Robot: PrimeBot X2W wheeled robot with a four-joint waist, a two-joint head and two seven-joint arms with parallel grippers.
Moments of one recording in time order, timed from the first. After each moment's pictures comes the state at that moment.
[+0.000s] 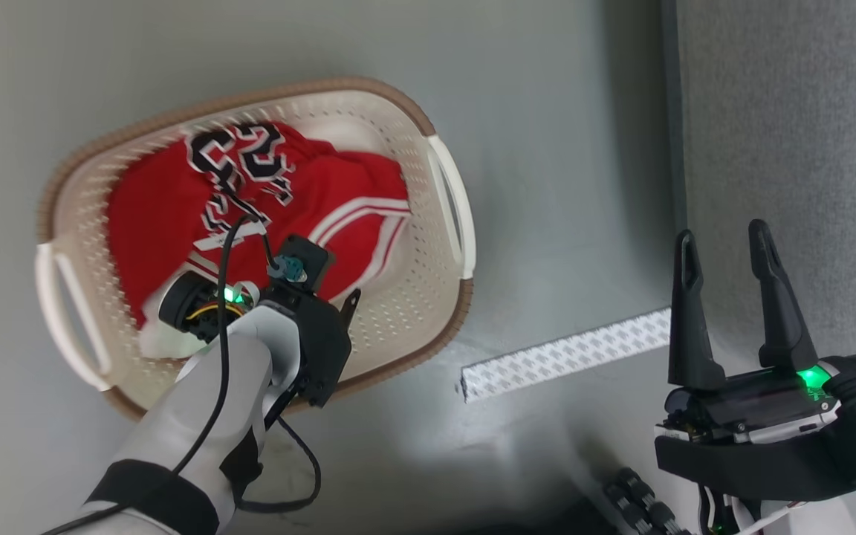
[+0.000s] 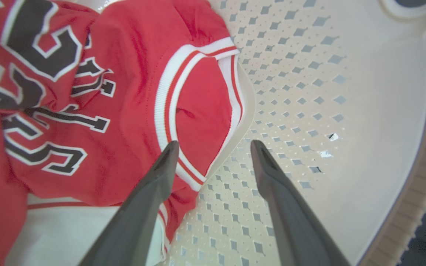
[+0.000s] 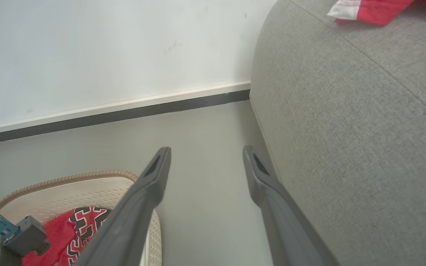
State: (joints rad) left arm -1.00 0.05 -0.73 1.00 -0.32 -0.08 0.06; right arm -0.15 -0.05 0.20 -0.30 0.13 0.13 -0.26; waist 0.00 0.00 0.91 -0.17
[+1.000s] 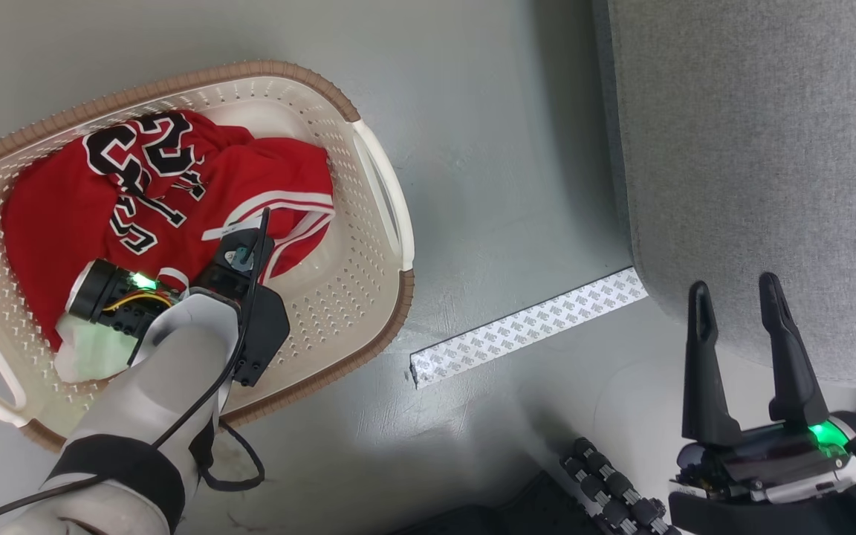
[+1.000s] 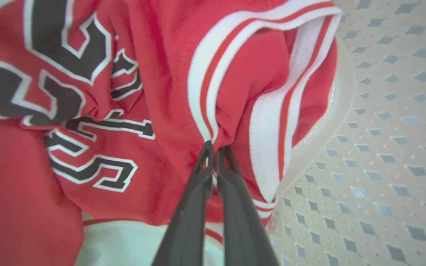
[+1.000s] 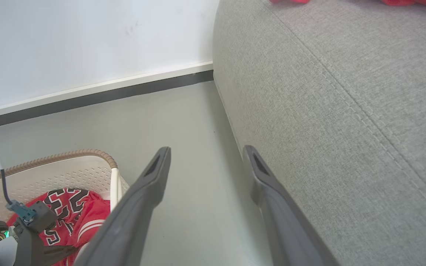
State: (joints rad) left arm -1.11 0.06 -0.88 1.26 -0.32 0.19 -0.01; right arm -0.01 -0.05 0.21 -0.40 0.18 0.13 -0.26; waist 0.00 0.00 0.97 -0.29
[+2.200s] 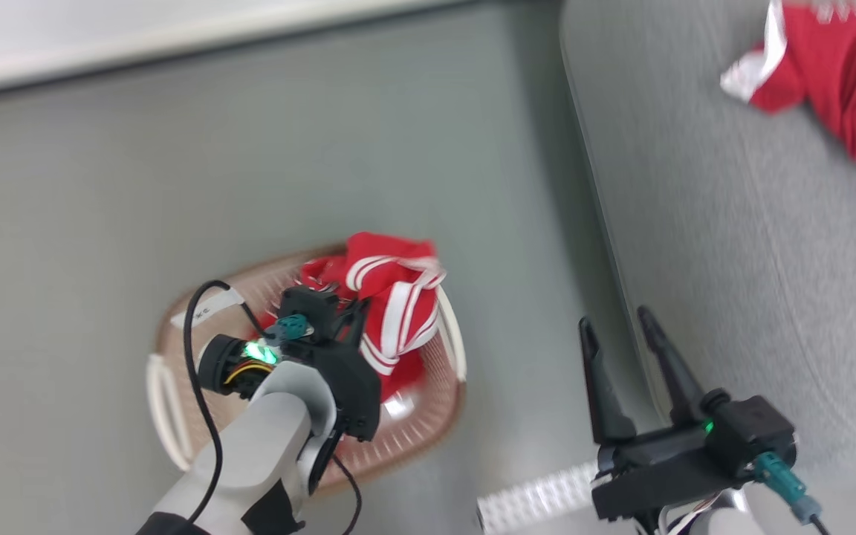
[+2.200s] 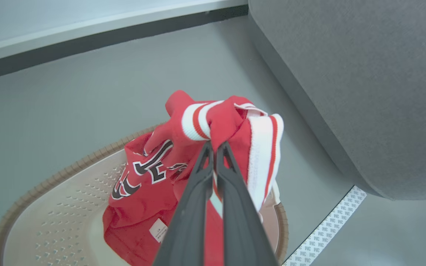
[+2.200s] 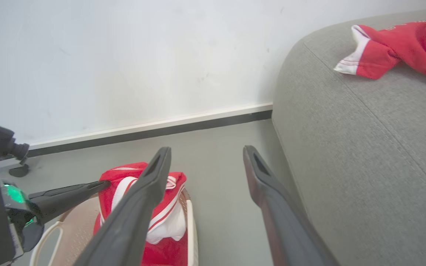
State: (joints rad) left arm -0.88 0.05 -0.91 0.86 -0.69 0.12 -0.17; right arm -0.13 -0.05 0.28 -0.03 0.13 0.13 -0.21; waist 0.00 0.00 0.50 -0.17
